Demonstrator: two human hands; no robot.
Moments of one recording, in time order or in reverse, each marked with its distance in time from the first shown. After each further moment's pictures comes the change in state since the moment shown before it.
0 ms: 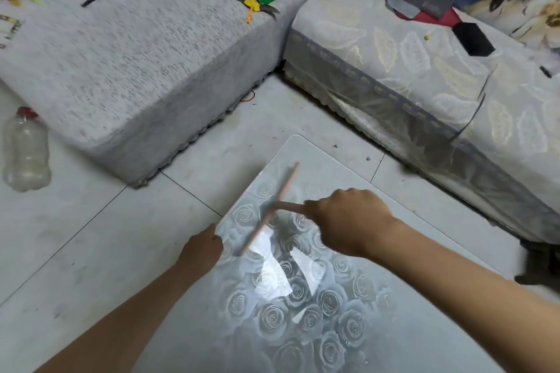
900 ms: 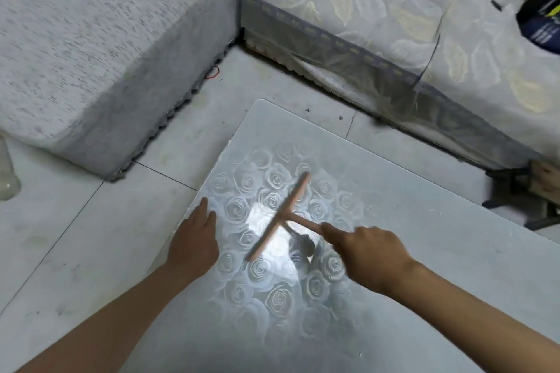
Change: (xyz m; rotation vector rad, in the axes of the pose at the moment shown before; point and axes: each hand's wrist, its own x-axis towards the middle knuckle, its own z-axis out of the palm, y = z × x) left_hand -0.047 -0.010 0.030 0.483 0.184 0.526; right_hand -0.108 -0.001 0.120 0.140 -0.034 0.169
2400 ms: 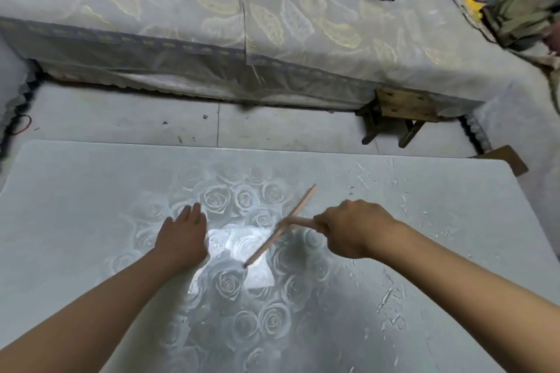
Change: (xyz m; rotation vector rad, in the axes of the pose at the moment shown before) left_hand 0.098 0.278 0.059 0.569 -0.319 0.458; right_hand -0.135 0.197 0.056 0.329 -0.259 0.457
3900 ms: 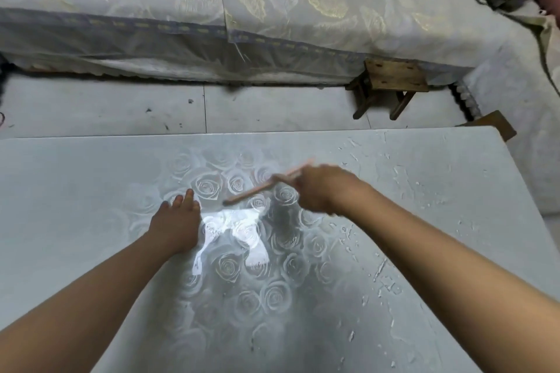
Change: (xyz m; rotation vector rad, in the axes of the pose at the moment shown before) left_hand 0.014 -0.004 -0.009 0.157 -0.149 0.062; right_hand 0.048 -0.003 -0.005 0.202 -0.006 0.061
